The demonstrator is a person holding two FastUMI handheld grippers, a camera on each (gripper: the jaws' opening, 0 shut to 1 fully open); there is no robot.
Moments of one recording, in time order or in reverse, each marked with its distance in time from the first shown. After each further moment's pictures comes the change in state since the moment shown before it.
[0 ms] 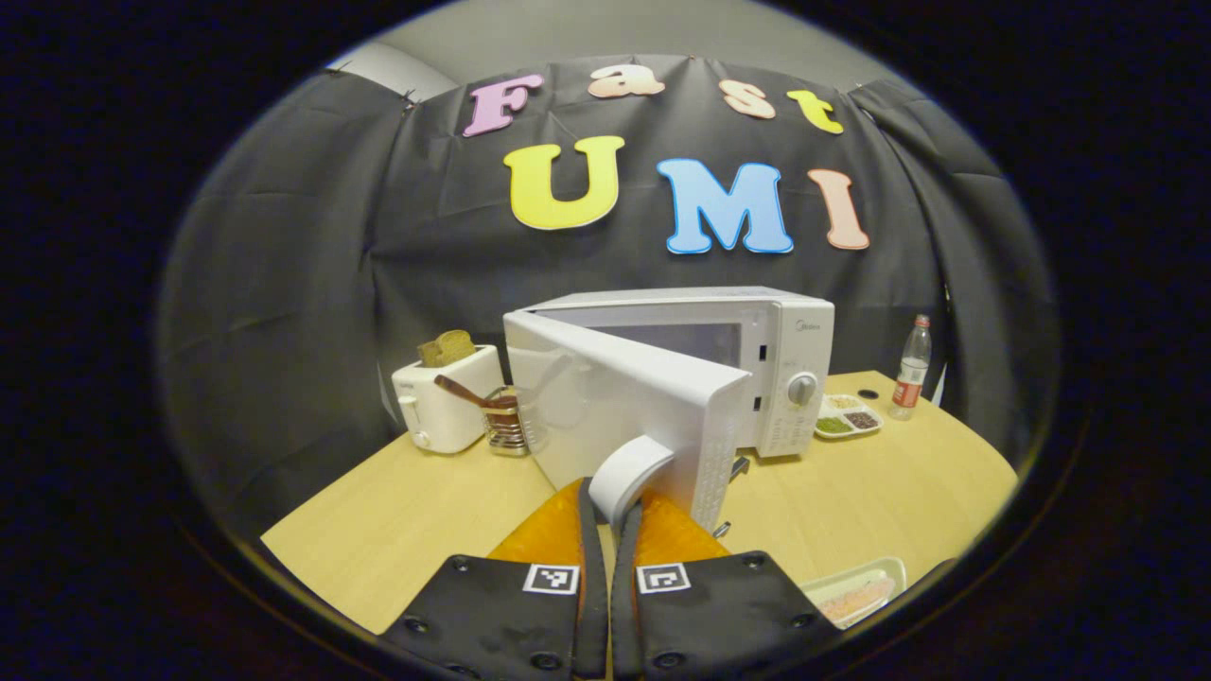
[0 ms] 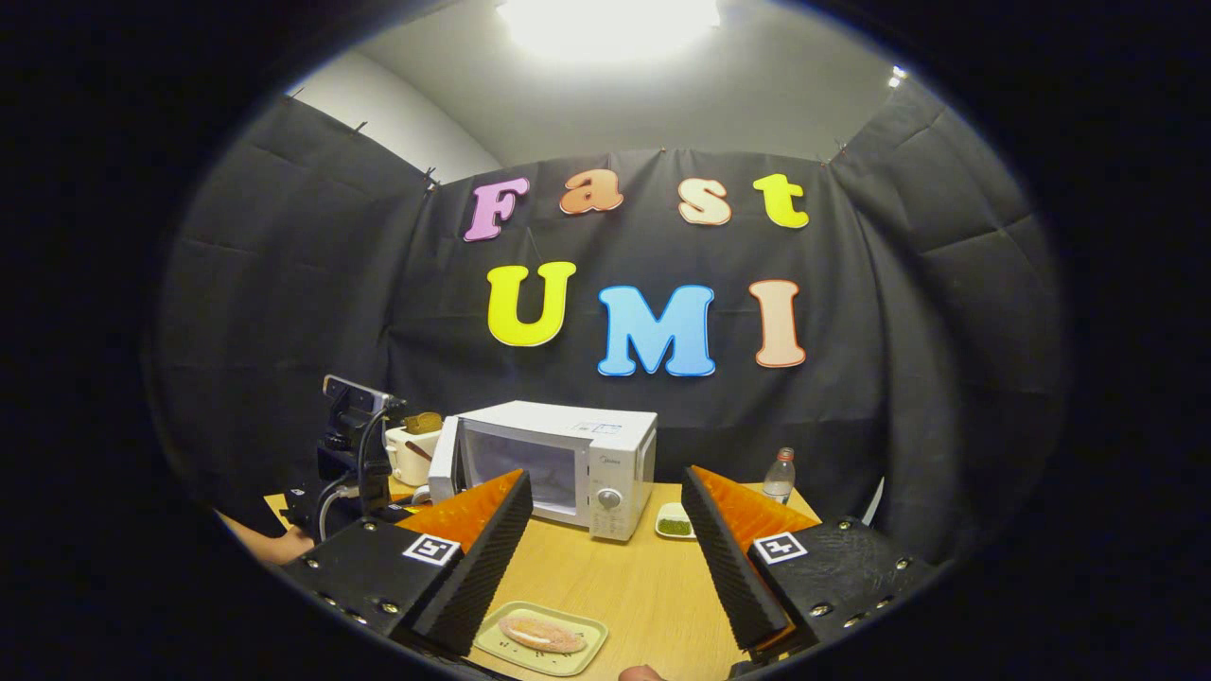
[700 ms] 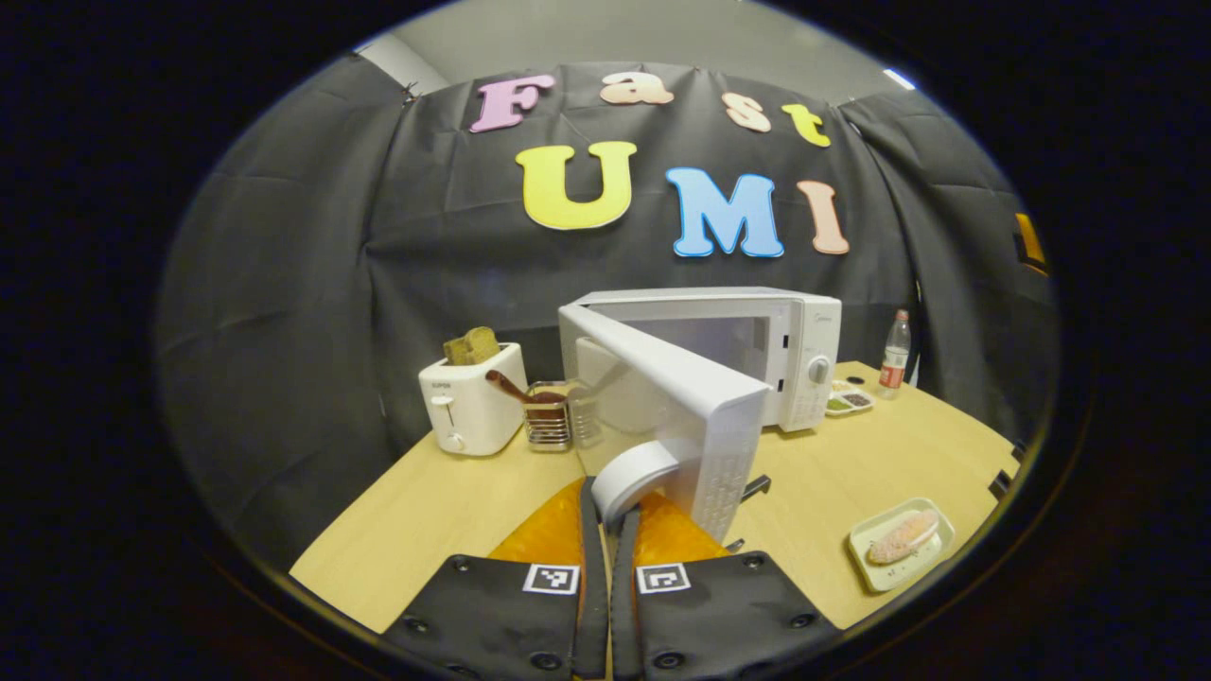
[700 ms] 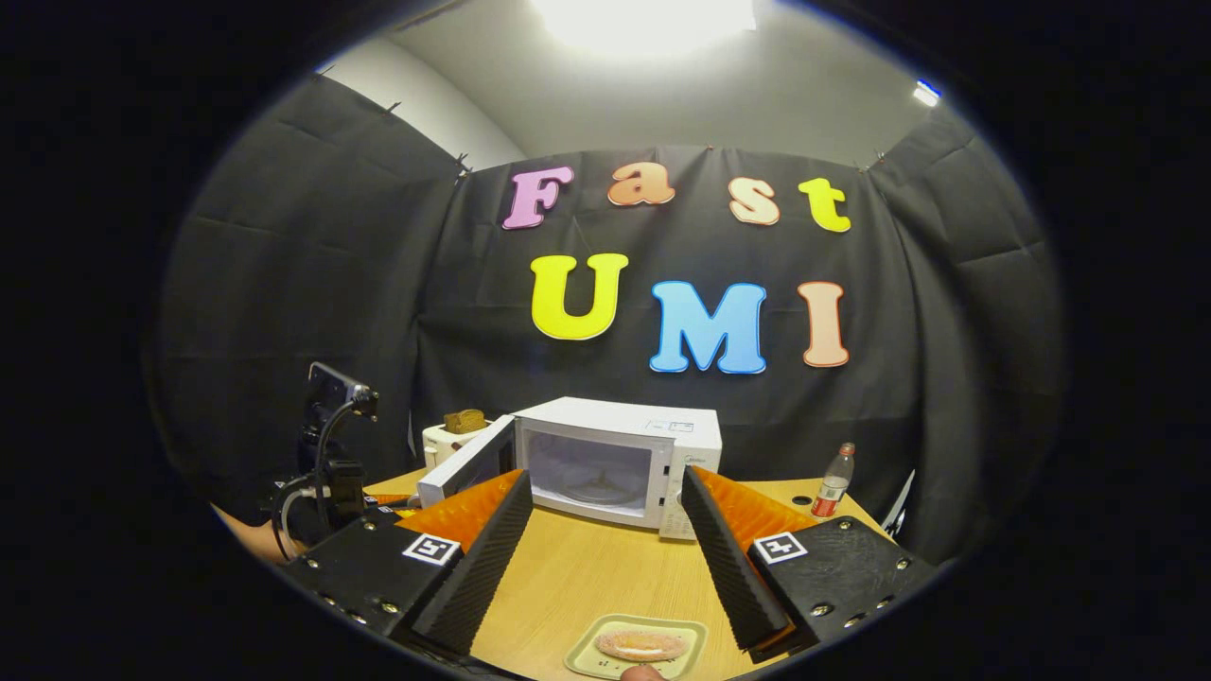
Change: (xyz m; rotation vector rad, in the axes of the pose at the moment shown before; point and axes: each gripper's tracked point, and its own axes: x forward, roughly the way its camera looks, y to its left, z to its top) left arm -0.023 0.122 -0.017 0.022 -0.017 -0.113; right arm 0.022 0.126 -0.008 -0.040 0.023 0.027
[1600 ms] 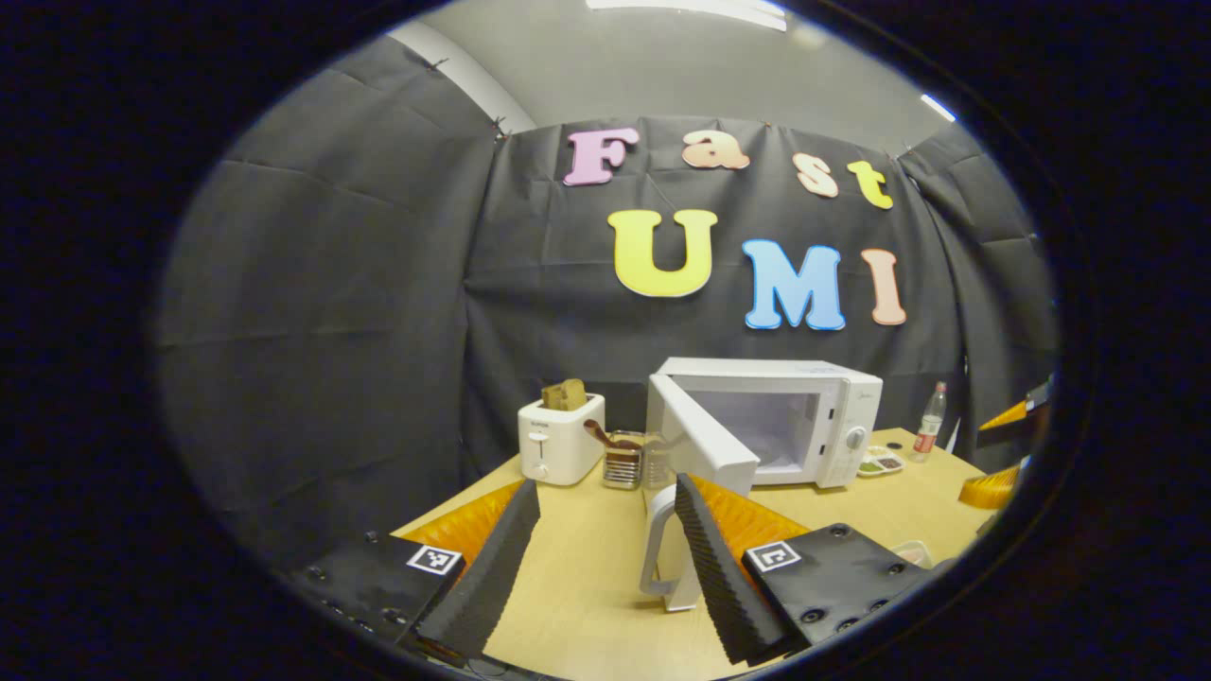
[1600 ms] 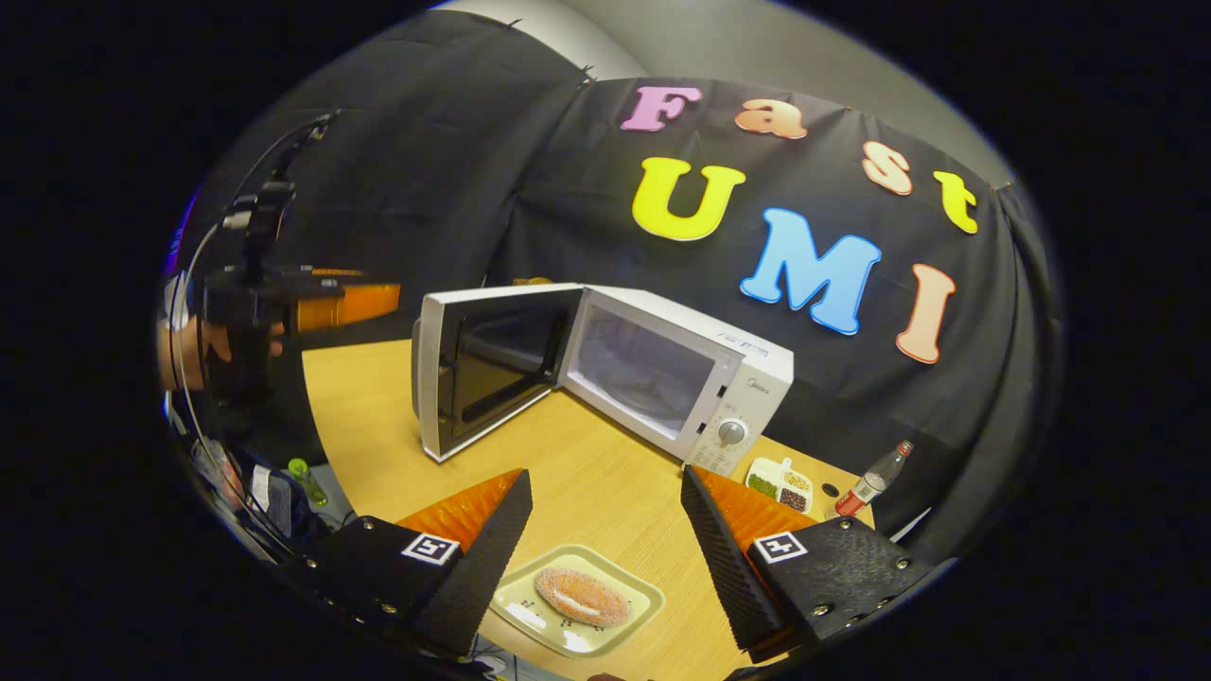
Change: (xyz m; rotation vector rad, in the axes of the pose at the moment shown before) left arm -0.122 0.052 0.057 -0.100 -0.189 0.264; right arm 0.018 -0.022 -0.138 -0.336 0.308 0.341
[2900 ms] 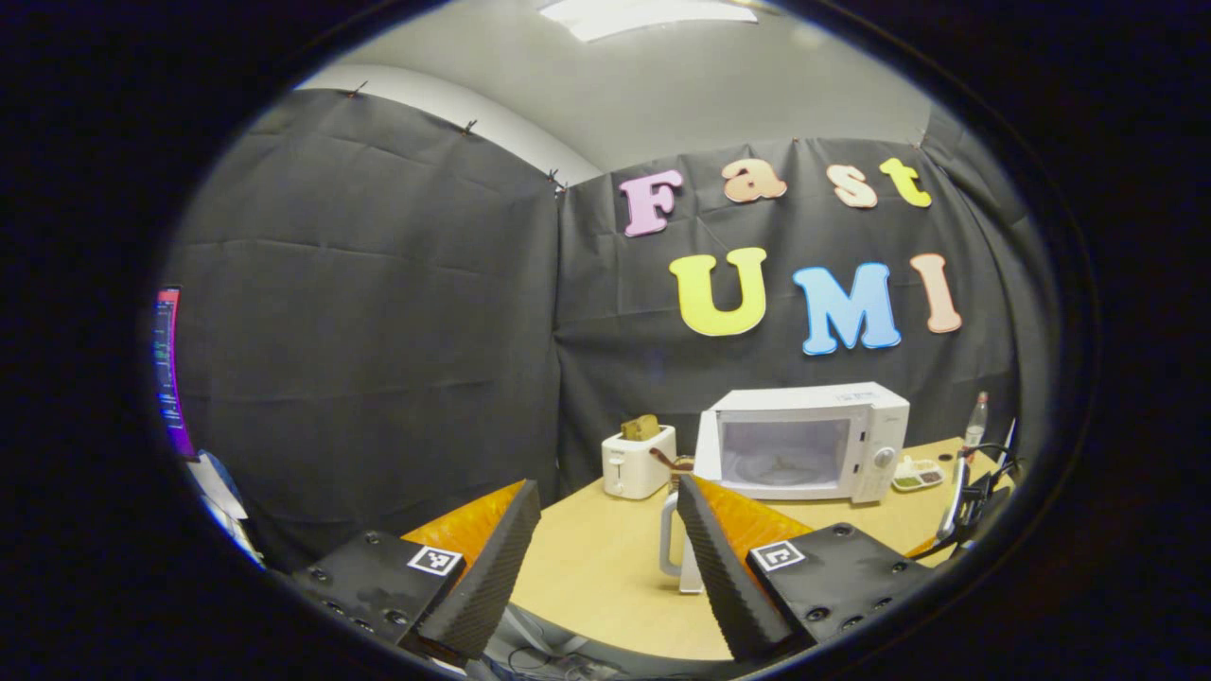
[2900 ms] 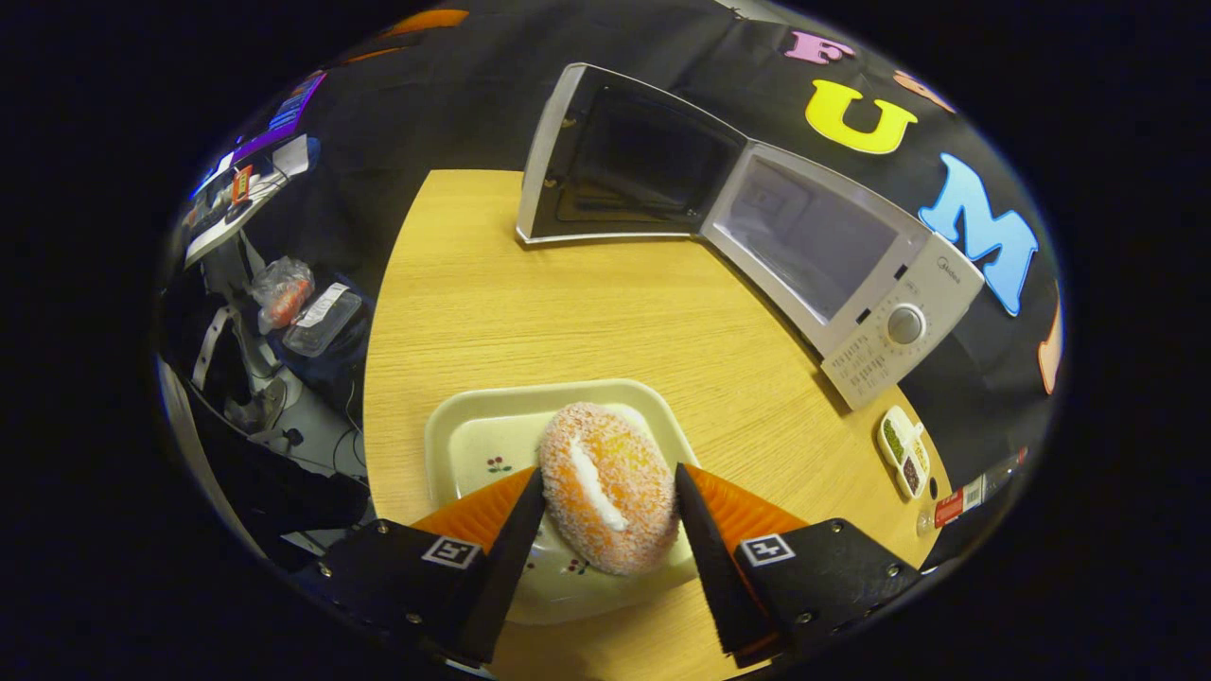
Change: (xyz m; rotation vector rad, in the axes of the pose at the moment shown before) left arm -0.129 -0.043 0.058 0.075 -0.076 0.282; right arm 0.058 0.015 -0.178 -0.226 0.259 0.378
